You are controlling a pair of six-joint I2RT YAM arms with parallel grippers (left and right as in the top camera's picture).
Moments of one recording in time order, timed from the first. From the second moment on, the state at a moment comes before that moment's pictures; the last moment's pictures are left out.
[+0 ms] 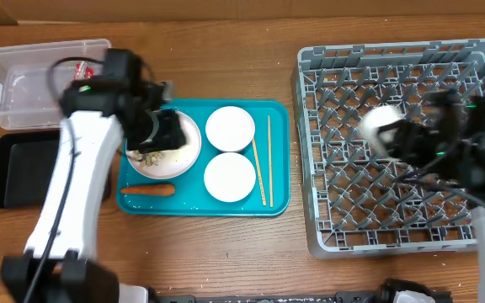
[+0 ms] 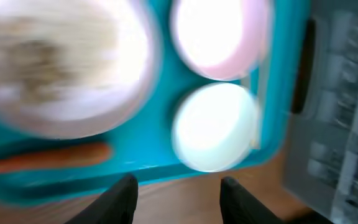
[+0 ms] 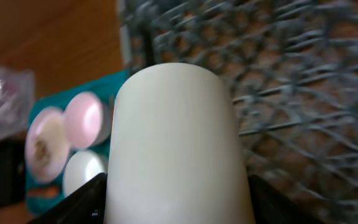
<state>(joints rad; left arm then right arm) -0.05 1.59 1.51 -1.27 0.29 -0.13 -0.22 1.15 1.23 -1.05 -0.41 0.20</state>
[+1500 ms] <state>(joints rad) 0.01 1.48 1.51 -1.32 0.06 -0.16 -0.60 1.50 1.38 -1.26 -0.44 0.14</state>
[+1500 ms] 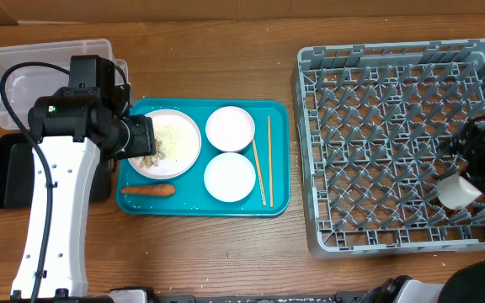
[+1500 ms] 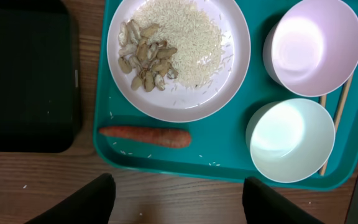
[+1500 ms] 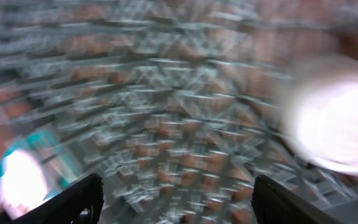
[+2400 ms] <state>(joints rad) 0.01 1.48 1.51 -1.33 0.05 -0.16 0.60 1.84 1.47 -0.99 -0.28 0.32</state>
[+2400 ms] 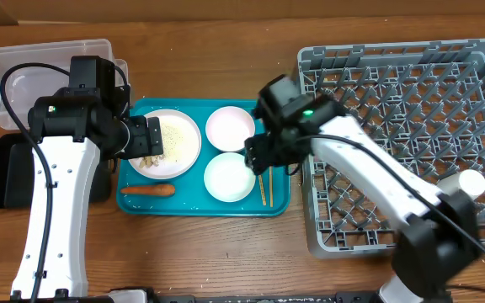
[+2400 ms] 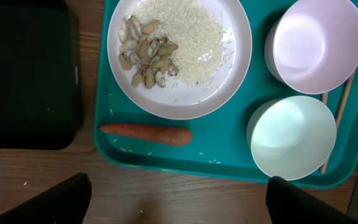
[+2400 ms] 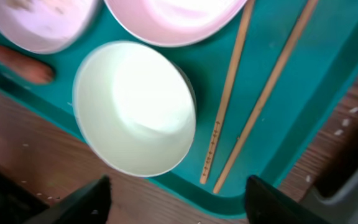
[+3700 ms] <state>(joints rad) 0.01 1.48 1.51 -1.34 0.05 -0.16 0.48 1.56 1.63 -1.14 0.11 0.37</state>
